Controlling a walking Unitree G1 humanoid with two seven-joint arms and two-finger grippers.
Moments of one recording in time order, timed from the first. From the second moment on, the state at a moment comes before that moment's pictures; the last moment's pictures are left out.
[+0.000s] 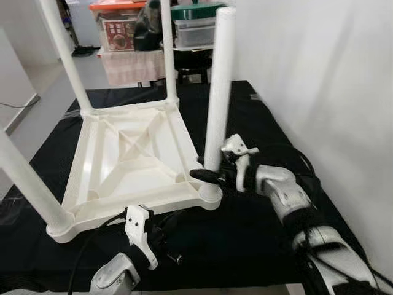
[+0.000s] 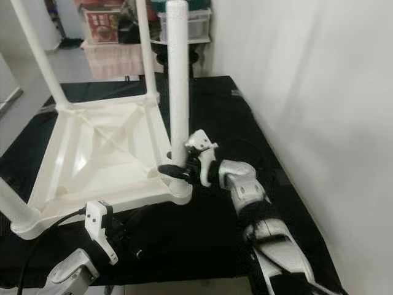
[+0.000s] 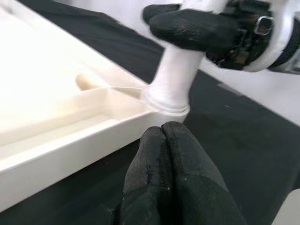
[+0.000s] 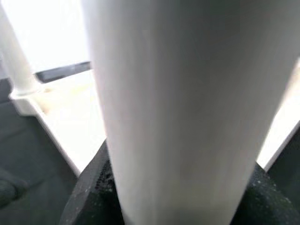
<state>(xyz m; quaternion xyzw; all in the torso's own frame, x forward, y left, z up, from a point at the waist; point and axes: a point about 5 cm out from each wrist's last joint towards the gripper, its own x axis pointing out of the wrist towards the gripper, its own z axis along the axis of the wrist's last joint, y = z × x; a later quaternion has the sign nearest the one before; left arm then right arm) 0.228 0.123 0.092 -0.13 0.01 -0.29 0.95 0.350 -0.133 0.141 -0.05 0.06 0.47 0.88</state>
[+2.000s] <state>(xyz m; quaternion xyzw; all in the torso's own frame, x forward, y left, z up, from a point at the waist) 0.230 0.122 0.093 -0.14 0.00 -0.30 0.94 0.324 -0.095 0.122 -0.01 0.00 0.27 0.96</state>
